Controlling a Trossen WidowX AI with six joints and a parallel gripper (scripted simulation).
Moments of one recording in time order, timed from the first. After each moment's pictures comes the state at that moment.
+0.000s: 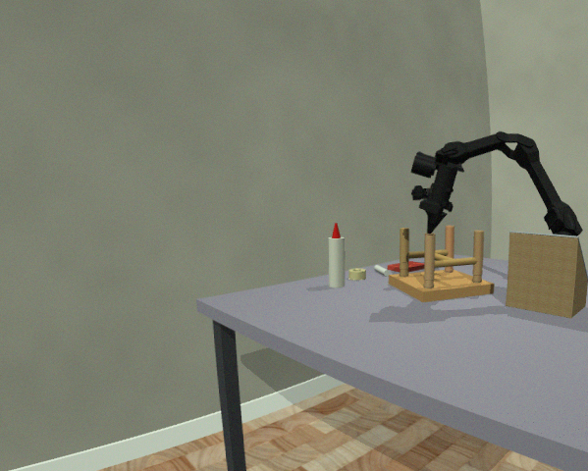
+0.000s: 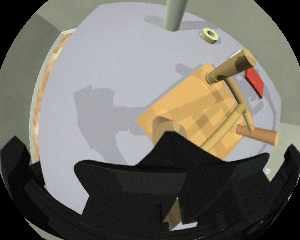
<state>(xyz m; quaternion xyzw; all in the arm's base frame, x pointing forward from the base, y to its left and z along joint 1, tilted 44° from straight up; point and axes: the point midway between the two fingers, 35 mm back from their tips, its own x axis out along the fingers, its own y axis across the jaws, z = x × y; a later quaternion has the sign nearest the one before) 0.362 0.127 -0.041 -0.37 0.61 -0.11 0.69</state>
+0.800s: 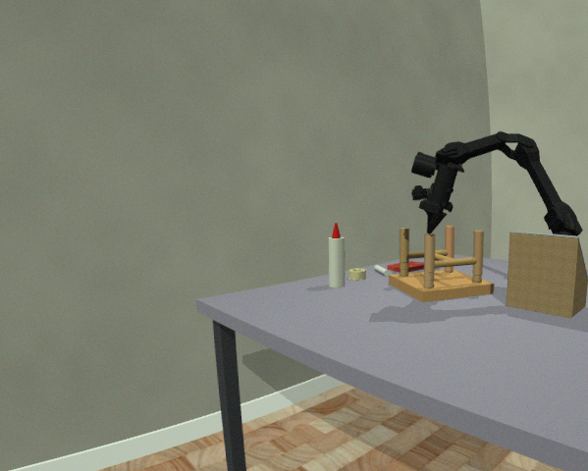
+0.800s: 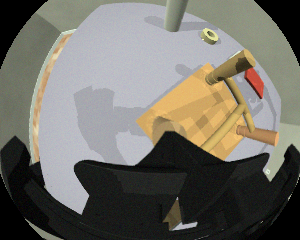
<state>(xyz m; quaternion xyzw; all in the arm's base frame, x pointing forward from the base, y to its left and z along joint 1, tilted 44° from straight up) 0.362 0.127 -0.042 -0.38 0.61 -0.11 0.69</state>
